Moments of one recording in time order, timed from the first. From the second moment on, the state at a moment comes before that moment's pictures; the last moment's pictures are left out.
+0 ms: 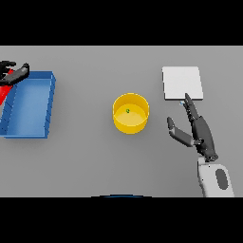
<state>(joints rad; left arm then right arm) -0.67 0.89 -0.60 -1.13 0.32 0.22 0.59 0.01 -0.11 0.07 -1.58 0.14 0.05 -0.10</state>
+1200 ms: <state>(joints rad) -0.69 0.88 -0.65 -1.11 0.29 0.27 0.54 -0.33 -0.36 0.34 -1.51 0.51 0.23 -0.08</state>
